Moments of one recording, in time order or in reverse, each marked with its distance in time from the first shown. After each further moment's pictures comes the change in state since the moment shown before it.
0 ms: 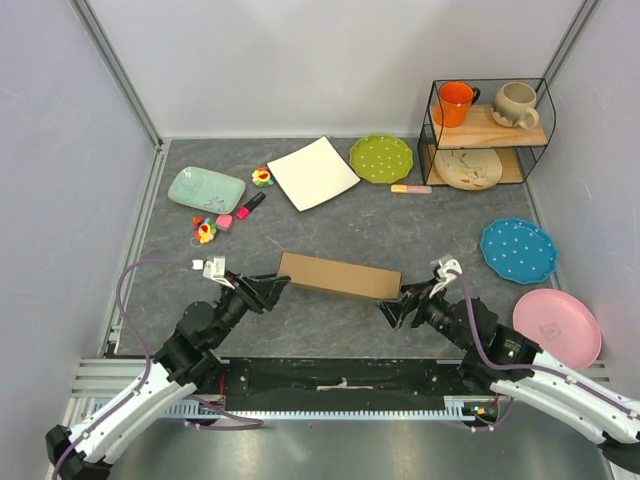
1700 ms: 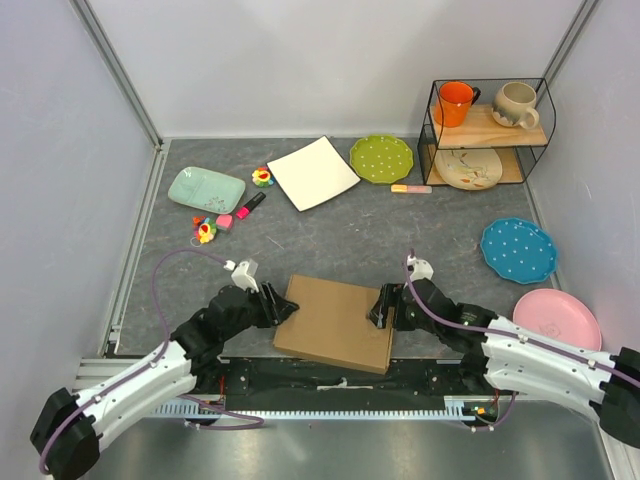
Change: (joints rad) left arm 0.004 0.341 0.049 -0.252 0.174 -0.090; right arm -0.021 0.532 0.086 -0.109 -0.089 0.388
